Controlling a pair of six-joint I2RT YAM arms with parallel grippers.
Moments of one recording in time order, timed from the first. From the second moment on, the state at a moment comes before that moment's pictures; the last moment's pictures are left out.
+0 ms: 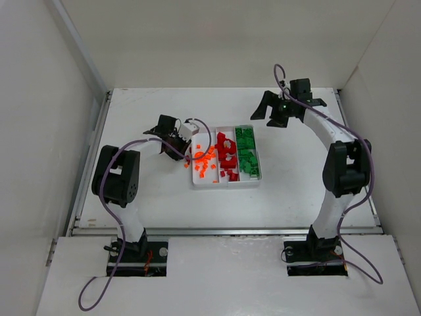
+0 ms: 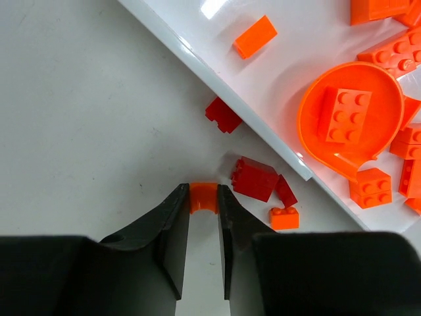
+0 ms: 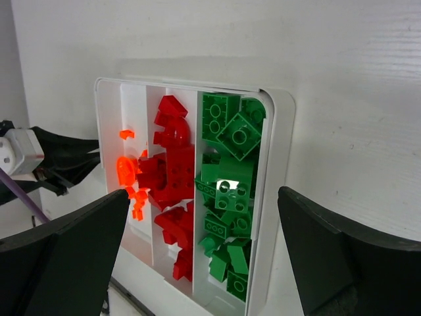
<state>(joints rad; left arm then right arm) -0.27 1.82 1.10 -0.30 0.27 0.42 0.12 1.91 1.61 -0.50 -0.51 0.41</state>
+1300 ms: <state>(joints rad) -0.44 1.89 1.36 -0.34 0.15 0.32 0.11 1.91 1.60 -0.46 -0.52 0.44</state>
